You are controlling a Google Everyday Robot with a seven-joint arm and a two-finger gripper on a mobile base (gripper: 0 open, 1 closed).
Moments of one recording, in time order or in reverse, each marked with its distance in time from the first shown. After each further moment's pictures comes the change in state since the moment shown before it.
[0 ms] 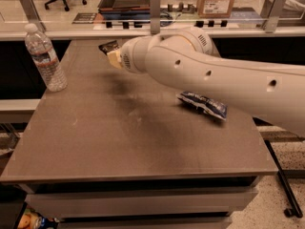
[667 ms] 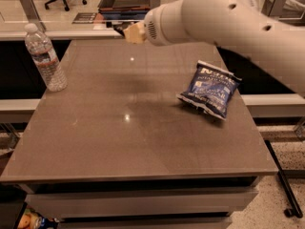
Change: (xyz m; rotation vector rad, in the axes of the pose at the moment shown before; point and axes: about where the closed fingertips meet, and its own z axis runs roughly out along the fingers) arm -0.047 -0.043 -0.058 -0.041 0.031 0.029
